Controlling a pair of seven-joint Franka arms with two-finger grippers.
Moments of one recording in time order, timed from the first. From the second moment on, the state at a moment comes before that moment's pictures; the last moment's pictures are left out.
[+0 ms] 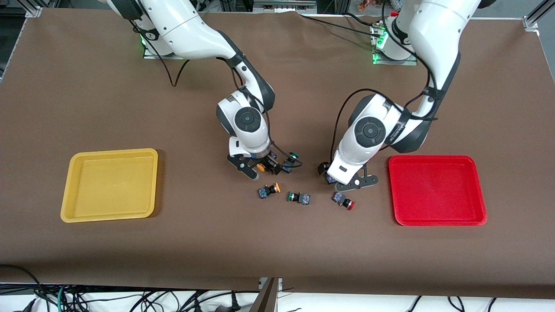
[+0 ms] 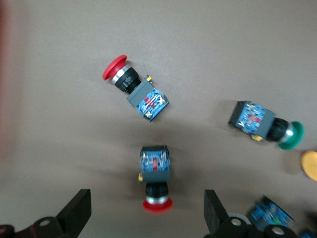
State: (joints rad) left arm -0.22 0.65 -0.29 -1.60 0.19 2.22 -0.81; right arm 0.72 0.85 -0.03 -1.44 0.03 2.39 1.36
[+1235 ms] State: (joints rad) left arm -0.23 0.78 -0.29 -1.62 0.29 2.34 -0.94; right arm 0.49 0.75 -0.06 -1.40 0.03 2.12 0.87
